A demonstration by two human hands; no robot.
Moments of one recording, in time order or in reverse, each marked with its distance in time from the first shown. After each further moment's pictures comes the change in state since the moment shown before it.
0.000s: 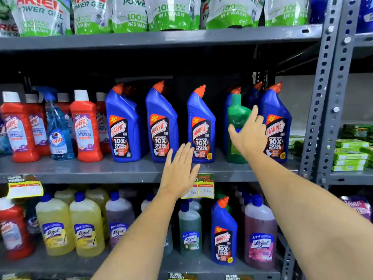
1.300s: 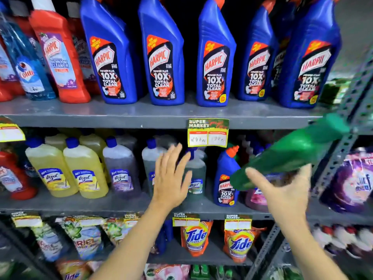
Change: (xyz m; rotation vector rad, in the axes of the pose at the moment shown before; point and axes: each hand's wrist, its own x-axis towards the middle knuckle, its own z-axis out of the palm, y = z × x) left_hand -0.154 -0.011 0.067 -0.255 0.204 0.014; right_hand -0.226 0.066 -0.026 0.854 -0.073 0.249
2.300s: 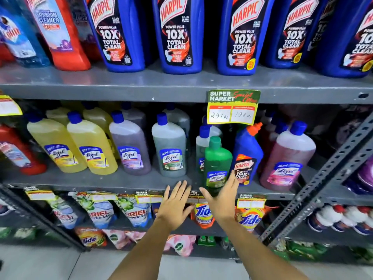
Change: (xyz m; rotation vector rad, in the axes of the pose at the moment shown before) left_hand -0.170 -0.050 0.051 0.116 -1.079 -0.271; right_hand -0.108 0.183 0.109 -0.504 -0.300 0.353
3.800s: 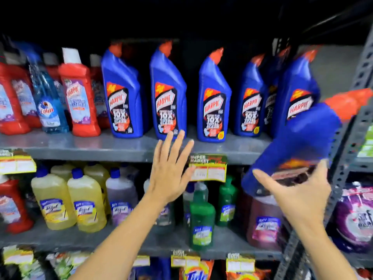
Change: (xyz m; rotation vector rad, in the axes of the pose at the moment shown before) left_hand 0.024 0.064 -0.293 0.123 1.055 0.257; right_hand 0.030 -0.183 -0.250 0.242 0.501 -0.350
